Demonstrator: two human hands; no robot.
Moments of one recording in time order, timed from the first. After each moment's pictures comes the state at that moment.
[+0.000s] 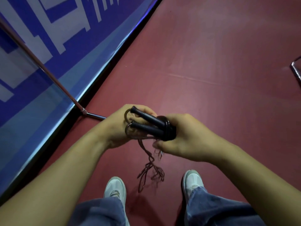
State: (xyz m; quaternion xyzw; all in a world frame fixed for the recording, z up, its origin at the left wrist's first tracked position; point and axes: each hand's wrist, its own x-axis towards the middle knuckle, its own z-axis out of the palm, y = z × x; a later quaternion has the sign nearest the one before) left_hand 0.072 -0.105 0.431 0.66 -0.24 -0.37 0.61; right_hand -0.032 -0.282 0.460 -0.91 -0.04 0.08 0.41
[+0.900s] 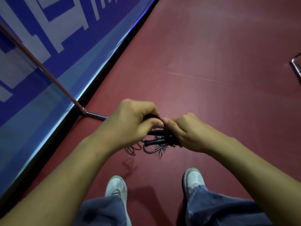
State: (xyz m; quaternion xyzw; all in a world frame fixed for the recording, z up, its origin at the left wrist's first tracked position) left_hand 0.055 -0.111 0.452 0.83 -0.42 -0.03 0.36; right_hand -0.021 -0.308 0.424 -0.95 -0.01 0.10 0.29
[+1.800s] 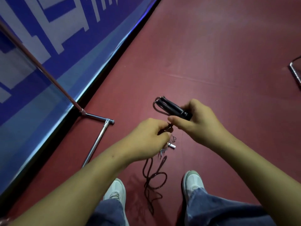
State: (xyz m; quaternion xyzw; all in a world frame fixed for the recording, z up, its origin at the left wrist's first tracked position) left_hand 0.035 -0.139 0.429 0.82 -0.30 -0.29 0.39; right_hand -0.017 -0.319 0.430 -0.92 0.15 -0.03 0.37
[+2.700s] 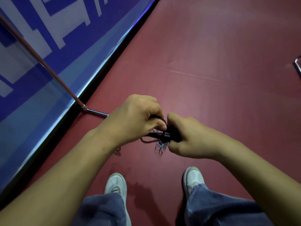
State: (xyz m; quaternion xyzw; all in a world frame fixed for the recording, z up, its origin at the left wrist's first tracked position) left_hand 0.065 -0.119 0.448 0.81 -0.50 0.02 0.31; right_hand -0.032 -0.298 0.433 -0.95 -0.03 0.14 0.28
